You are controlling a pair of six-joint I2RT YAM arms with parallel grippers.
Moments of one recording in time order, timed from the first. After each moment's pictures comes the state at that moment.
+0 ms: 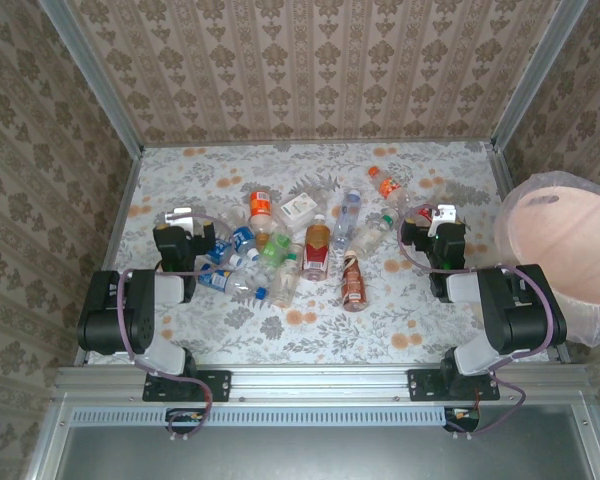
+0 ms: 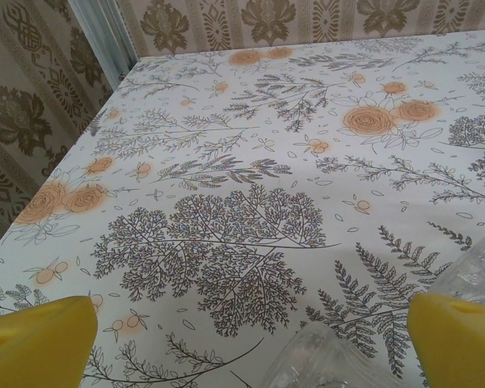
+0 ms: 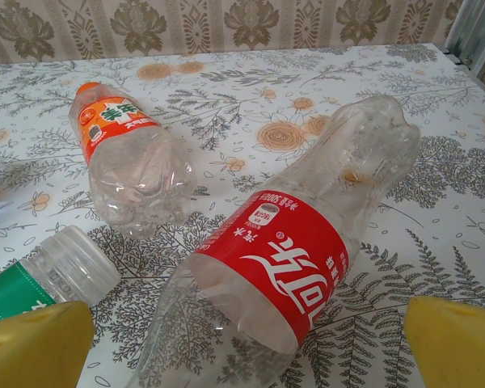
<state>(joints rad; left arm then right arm) -0.05 1.53 0.39 0.80 -0.16 0.07 0.02 1.53 0.39 0.79 0.15 0.05</state>
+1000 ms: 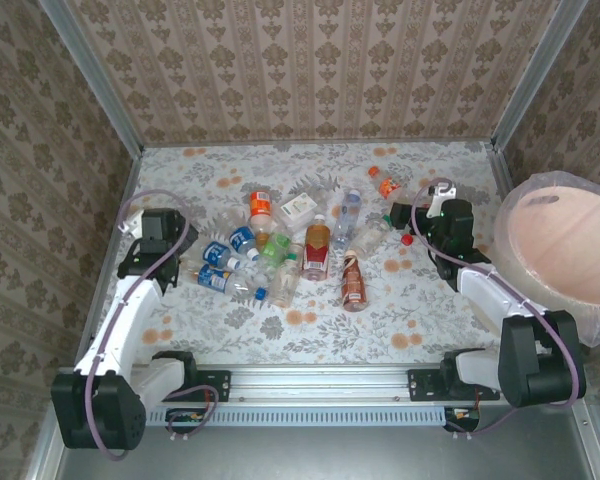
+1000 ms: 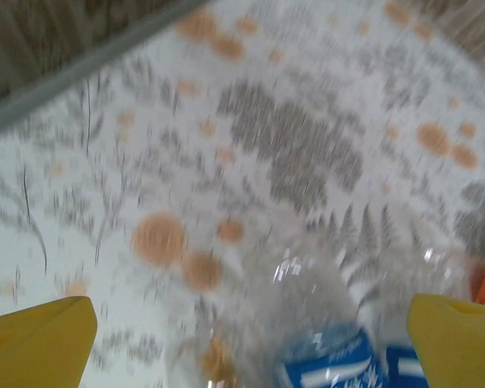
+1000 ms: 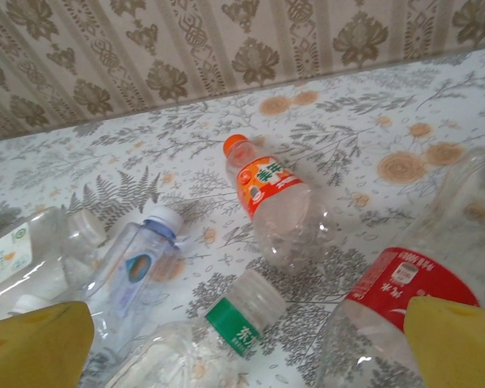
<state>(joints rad) -0.09 1.02 0.75 -0.55 -0.31 -0.74 0.06 1.25 0.59 0.27 -0.08 0.24</state>
